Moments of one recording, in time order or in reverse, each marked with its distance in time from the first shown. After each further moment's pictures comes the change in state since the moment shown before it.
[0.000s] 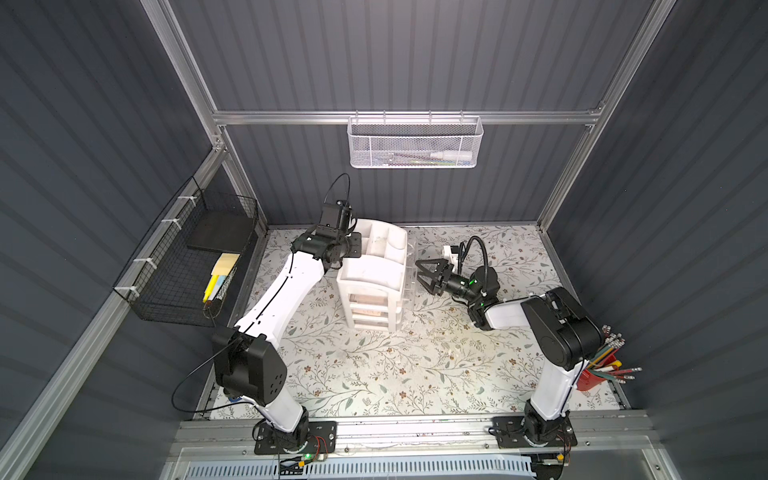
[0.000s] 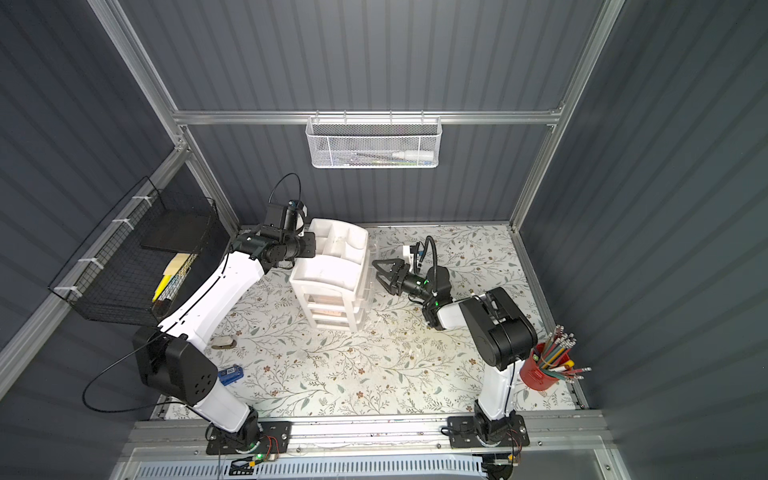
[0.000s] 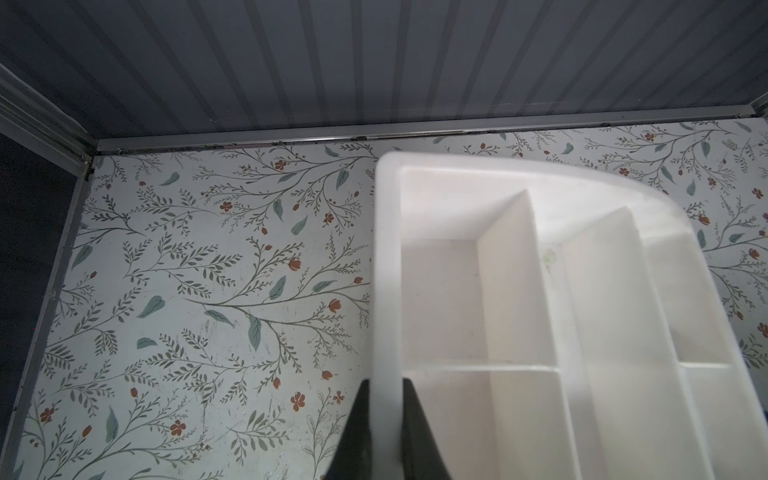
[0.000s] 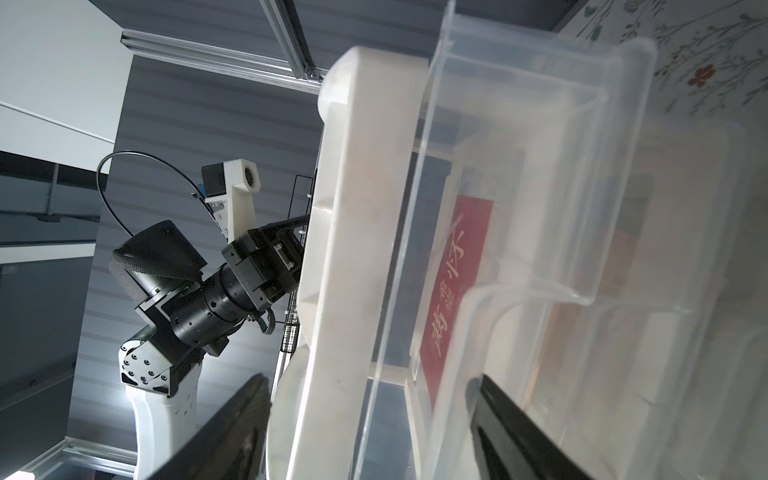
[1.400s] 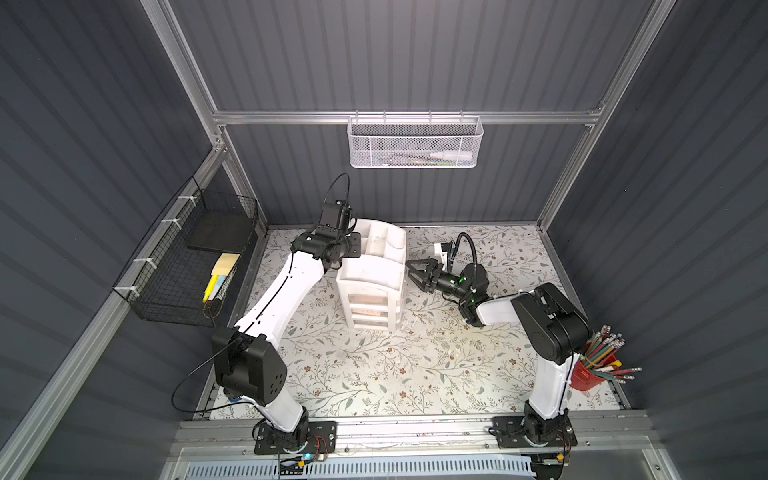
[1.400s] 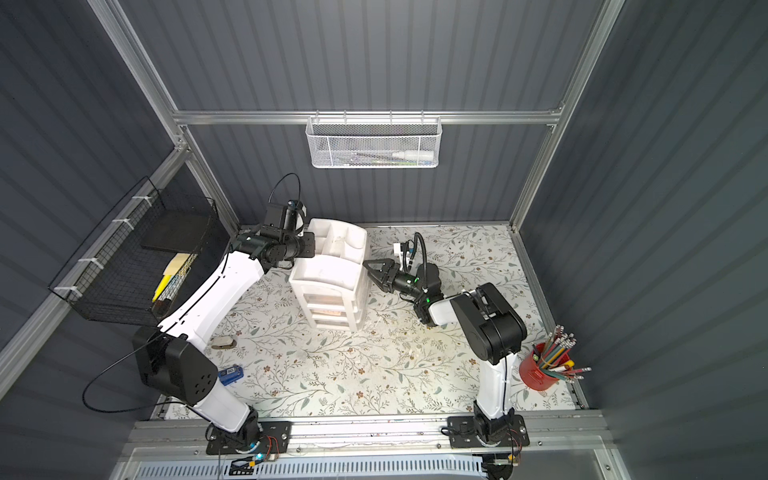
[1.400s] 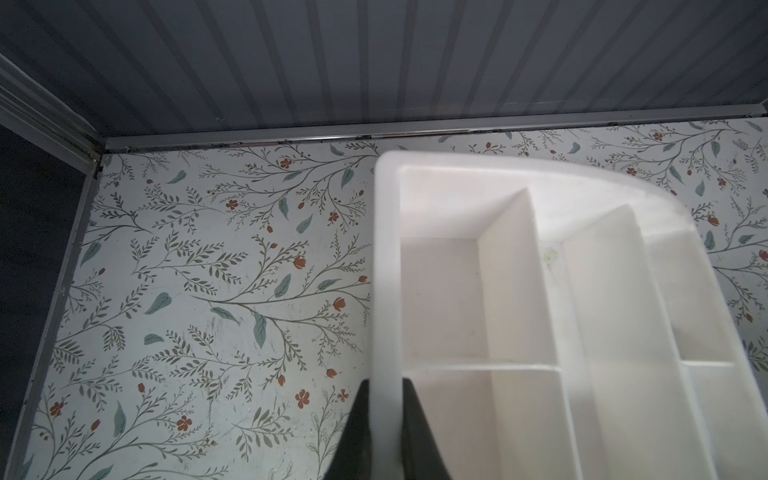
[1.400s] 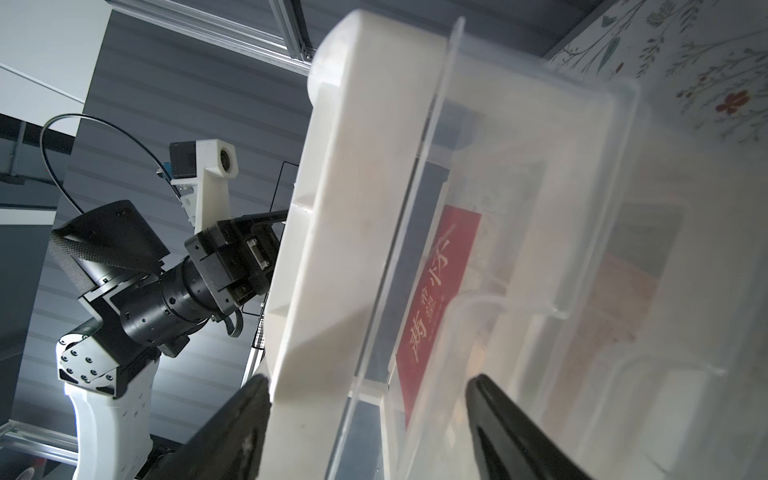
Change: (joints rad) left arm 0.000 0.000 0.003 -0.008 -0.008 0.000; right arm 0.058 0.088 0.092 -0.023 0.027 -0.105
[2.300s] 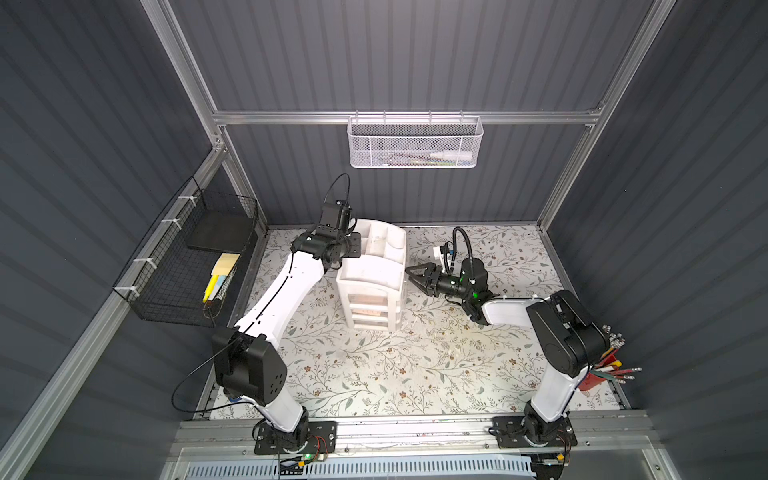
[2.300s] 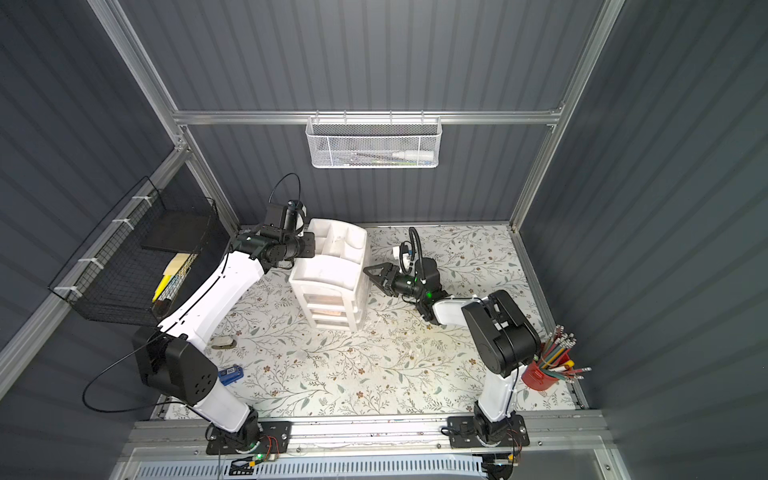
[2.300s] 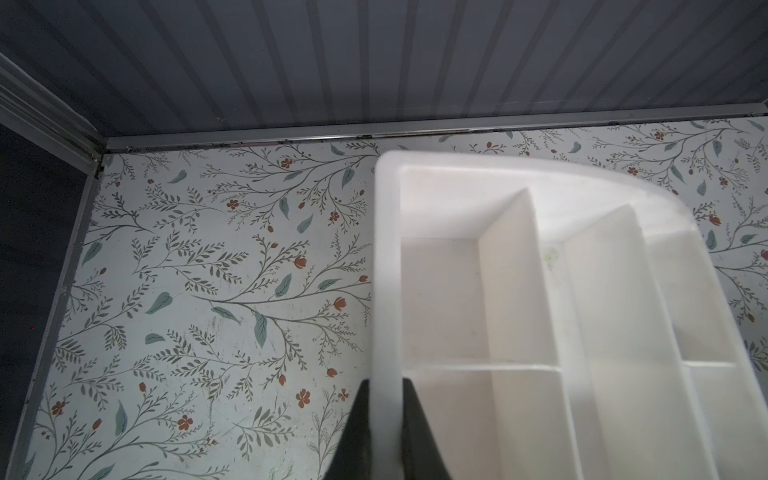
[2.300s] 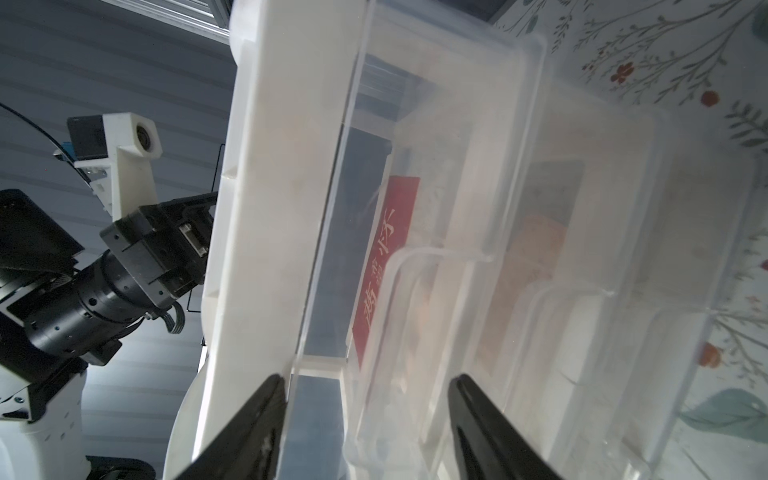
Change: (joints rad) left arm -0.001 0.000 0.001 -0.001 -0.004 0.000; right arm -0.002 -0.118 0.000 -0.353 0.004 -0.173
